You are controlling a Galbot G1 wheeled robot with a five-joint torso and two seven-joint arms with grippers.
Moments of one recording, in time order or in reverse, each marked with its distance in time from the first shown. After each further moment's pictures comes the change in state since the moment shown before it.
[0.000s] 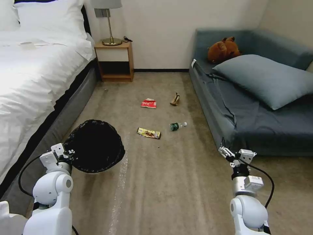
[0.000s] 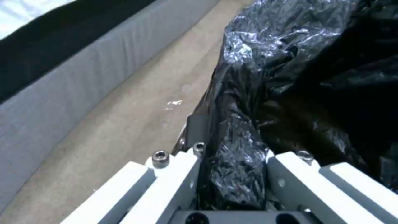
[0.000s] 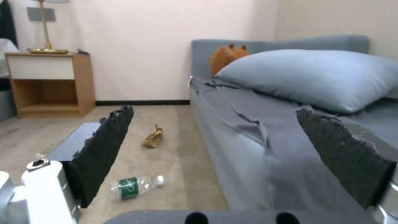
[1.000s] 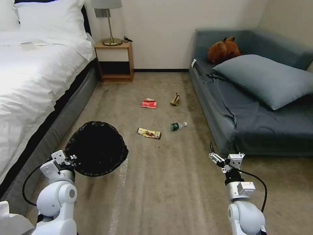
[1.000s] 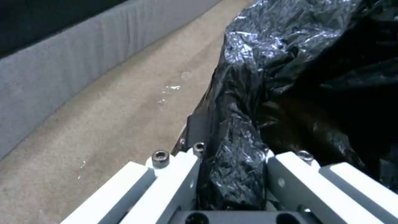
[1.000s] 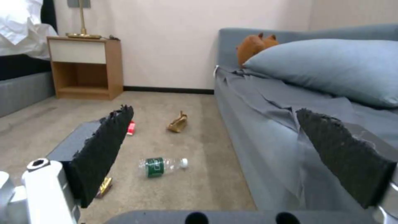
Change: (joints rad) left arm 0.075 -0.061 0.005 -0.015 -0.050 -0.089 -0.048; right arm -0.037 0.019 0.010 -0.010 -0.014 0.011 -0.126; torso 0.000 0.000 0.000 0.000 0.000
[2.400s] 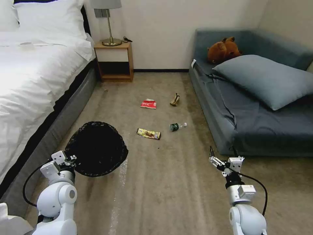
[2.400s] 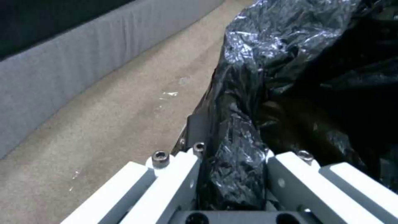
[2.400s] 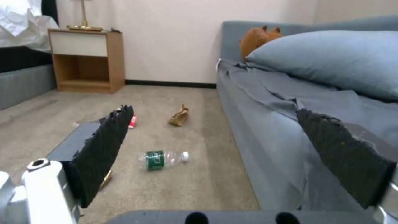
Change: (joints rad) left arm -0.004 0.005 -0.014 0.023 -0.001 -0.019 0.021; right arm -0.012 0.002 0.018 -0.022 0.003 0.012 -0.034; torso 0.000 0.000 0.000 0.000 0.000
